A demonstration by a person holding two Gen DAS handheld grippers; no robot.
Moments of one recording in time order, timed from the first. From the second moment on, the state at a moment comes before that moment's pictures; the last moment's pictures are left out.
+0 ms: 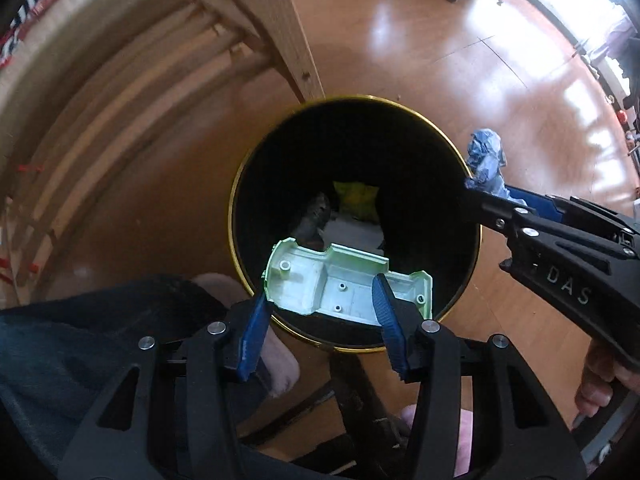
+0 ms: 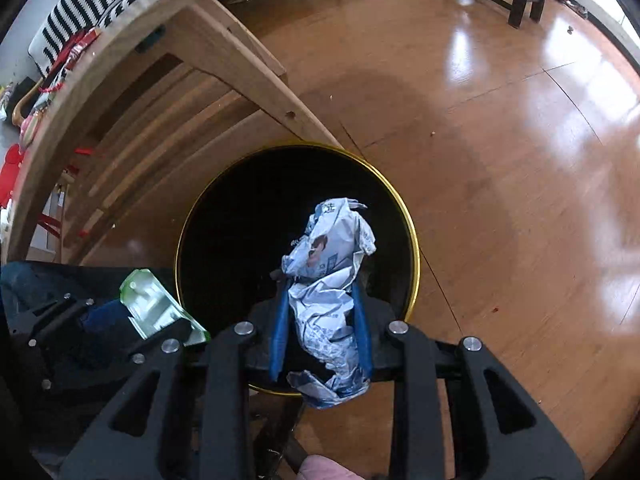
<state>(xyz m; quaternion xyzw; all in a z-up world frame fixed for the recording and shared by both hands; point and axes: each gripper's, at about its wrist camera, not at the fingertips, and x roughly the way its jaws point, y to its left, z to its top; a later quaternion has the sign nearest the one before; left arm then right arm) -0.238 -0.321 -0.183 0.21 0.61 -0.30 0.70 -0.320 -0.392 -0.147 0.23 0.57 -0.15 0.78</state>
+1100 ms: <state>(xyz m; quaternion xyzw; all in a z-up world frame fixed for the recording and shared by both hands) -0.096 -0.050 -0.007 -0.02 0.45 0.01 0.89 -0.174 -0.267 -0.020 0.11 0.47 -0.05 0.88</state>
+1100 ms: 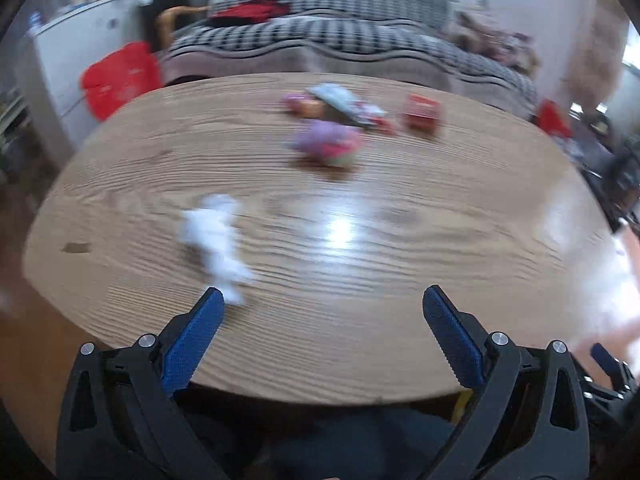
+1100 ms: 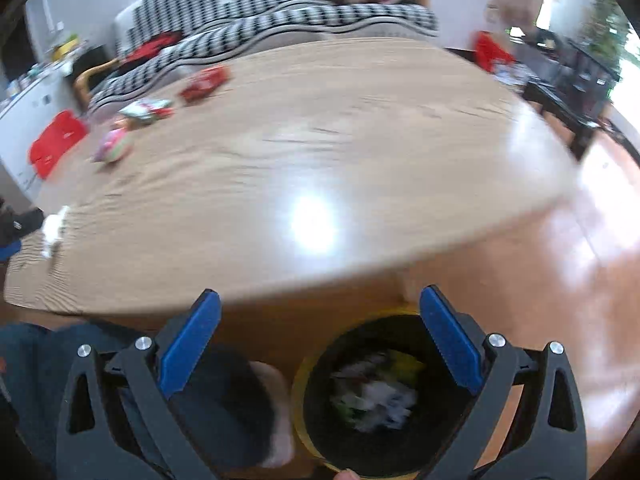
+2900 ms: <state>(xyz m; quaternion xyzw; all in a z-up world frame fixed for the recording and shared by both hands) -0.005 0.057 -0.062 0.02 0.47 0.01 0.89 0.081 -0.067 -0.027 -0.03 0.50 0.11 0.86</state>
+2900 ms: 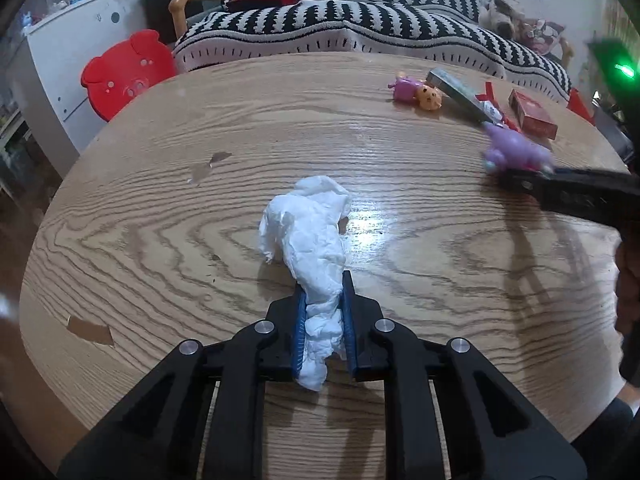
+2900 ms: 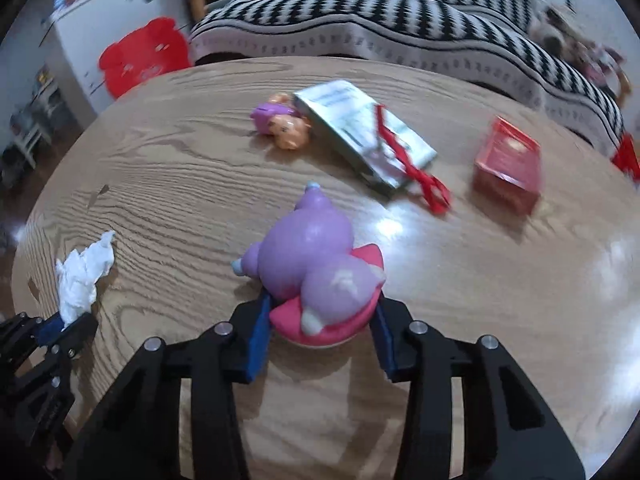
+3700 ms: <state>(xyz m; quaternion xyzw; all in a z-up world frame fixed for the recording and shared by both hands) -0.068 -0.063 -0.023 0.01 0.44 -0.15 0.89 -0.123 -0.207 0.042 0.10 0.41 0.02 0.91</state>
